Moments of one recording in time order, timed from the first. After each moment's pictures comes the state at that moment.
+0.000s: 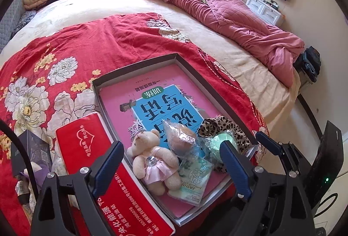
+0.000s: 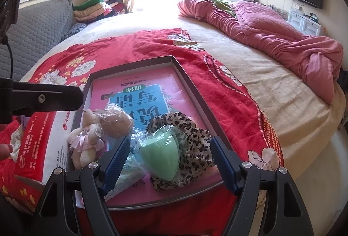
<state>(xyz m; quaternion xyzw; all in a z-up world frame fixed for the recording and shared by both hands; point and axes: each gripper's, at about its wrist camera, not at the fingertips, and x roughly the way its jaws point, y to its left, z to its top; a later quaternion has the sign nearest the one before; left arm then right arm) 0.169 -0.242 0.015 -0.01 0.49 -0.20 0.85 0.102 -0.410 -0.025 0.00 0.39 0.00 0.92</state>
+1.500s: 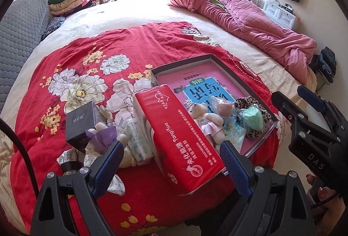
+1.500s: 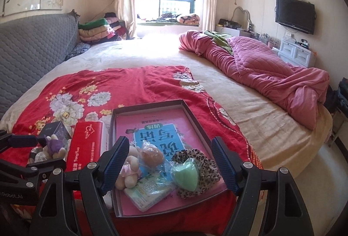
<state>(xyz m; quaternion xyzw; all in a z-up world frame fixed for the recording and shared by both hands) 0.092 -0.153 0.043 0.02 0.46 -0.12 0.88 0.058 -0.342 0.062 -0.04 0.30 -0.01 0.95</state>
